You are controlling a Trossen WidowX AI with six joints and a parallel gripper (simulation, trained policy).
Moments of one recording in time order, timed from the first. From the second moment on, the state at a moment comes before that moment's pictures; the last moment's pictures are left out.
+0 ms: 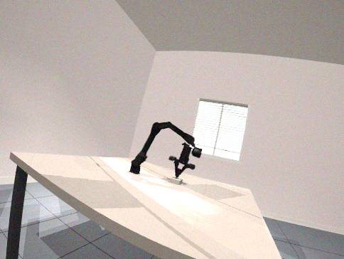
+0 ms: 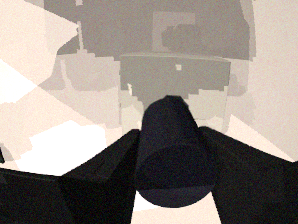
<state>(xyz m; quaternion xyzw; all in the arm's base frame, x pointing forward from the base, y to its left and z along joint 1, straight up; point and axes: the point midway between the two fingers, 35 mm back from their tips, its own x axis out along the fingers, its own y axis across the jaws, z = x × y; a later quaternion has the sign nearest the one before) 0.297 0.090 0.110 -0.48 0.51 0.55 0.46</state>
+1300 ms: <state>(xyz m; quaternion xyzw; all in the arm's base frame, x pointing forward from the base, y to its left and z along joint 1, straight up) 0.294 0.092 0.088 -0.54 0.45 0.57 0.43</state>
